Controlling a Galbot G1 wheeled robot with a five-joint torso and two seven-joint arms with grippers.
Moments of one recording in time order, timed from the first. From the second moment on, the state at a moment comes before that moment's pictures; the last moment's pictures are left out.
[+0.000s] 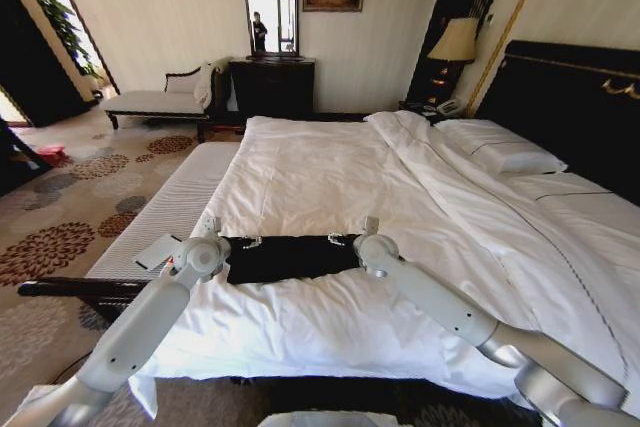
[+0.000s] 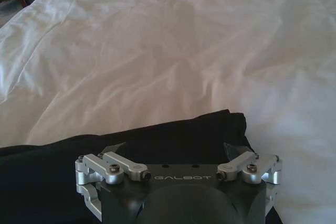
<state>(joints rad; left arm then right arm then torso) 0.84 -0.83 -0.14 -1.85 -1.34 0.74 -0.60 -0.51 0.93 -0.33 1.67 1.47 -0.43 0.79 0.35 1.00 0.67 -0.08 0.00</state>
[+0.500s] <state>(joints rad) 1.02 -0.70 -0.24 -2.11 -1.38 0.74 -0.67 -0.55 0.82 -0.25 1.86 1.51 -0.42 0.81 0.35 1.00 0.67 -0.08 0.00</state>
